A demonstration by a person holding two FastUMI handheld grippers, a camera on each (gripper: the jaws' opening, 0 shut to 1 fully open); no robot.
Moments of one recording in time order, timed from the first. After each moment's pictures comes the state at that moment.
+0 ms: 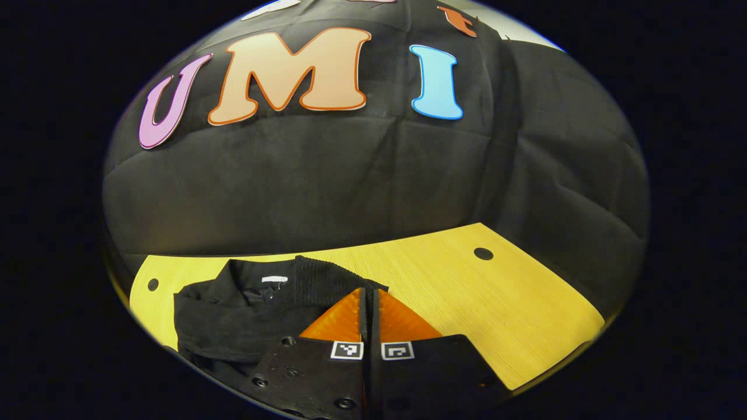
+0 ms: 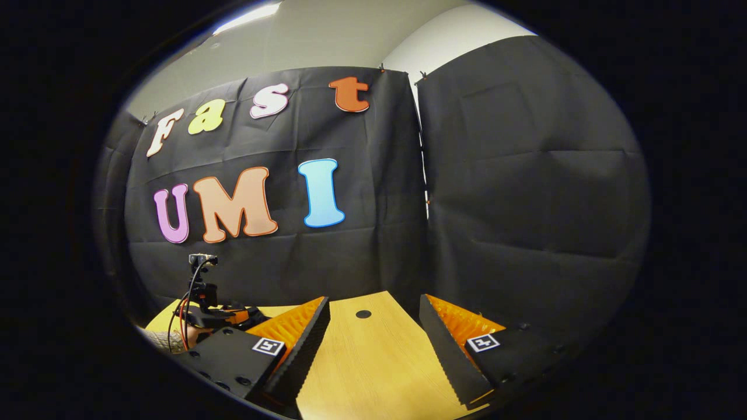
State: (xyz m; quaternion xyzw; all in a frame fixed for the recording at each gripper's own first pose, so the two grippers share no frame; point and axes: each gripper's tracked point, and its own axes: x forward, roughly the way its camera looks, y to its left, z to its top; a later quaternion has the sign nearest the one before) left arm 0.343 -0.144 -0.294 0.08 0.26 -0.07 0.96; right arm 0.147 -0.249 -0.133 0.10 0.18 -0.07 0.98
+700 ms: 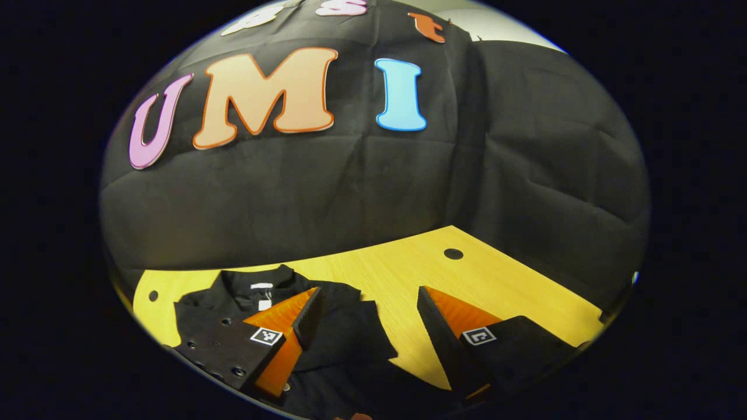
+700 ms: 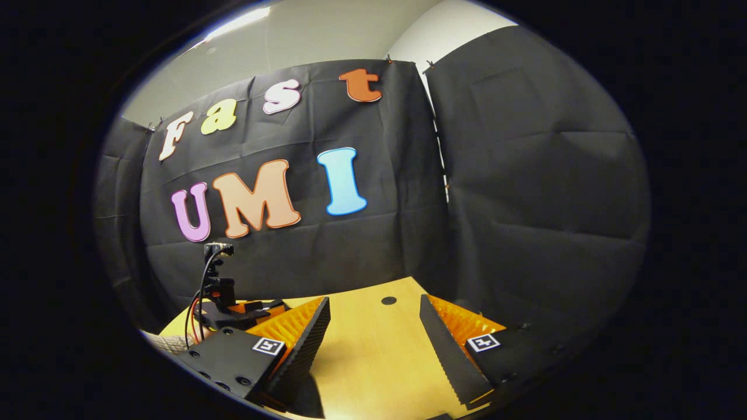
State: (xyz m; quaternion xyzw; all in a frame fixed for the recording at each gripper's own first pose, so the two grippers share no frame) left arm 0.286 -0.169 -0.247 0.12 0.21 -0.13 0.96; right arm 0.133 -0.187 -0.148 0.14 0.19 0.00 0.97
